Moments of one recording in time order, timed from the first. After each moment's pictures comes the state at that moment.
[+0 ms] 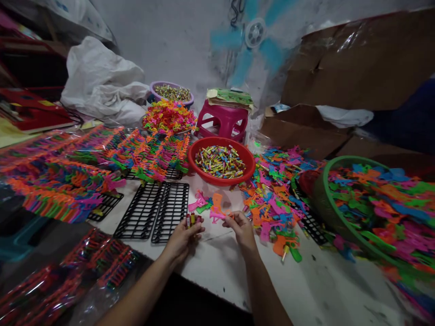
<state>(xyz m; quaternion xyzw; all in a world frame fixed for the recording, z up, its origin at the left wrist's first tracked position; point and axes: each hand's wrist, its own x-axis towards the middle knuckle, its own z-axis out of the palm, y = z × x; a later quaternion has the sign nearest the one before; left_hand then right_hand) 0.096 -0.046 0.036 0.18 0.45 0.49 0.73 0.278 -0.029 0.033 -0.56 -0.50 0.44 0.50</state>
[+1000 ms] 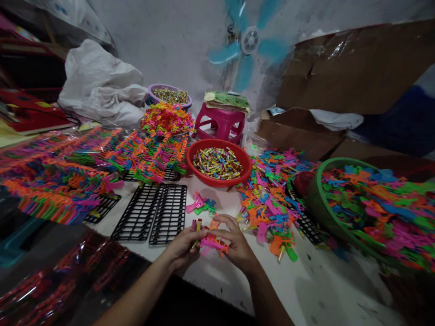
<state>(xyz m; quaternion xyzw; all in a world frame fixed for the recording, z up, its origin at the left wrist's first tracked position) 0.101 -0.053 0.056 0.21 0.41 0.39 0.80 0.279 -0.060 0.075 -0.42 -0.75 0.32 0.39</state>
